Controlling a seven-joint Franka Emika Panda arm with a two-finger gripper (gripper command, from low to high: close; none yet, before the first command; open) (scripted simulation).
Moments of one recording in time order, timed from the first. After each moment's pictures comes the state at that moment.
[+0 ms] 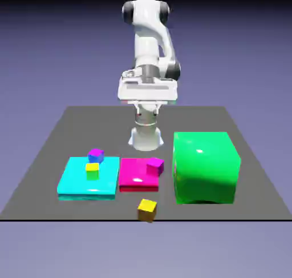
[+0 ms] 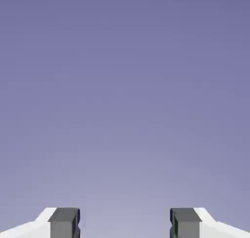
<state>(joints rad) 0.00 -0.53 0.01 -2.79 -0.01 3.02 0.77</state>
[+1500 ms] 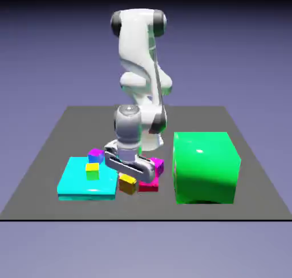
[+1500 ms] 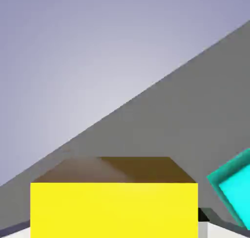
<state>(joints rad) -0.38 0.10 0.16 -2.47 -0.10 2.58 1.43</state>
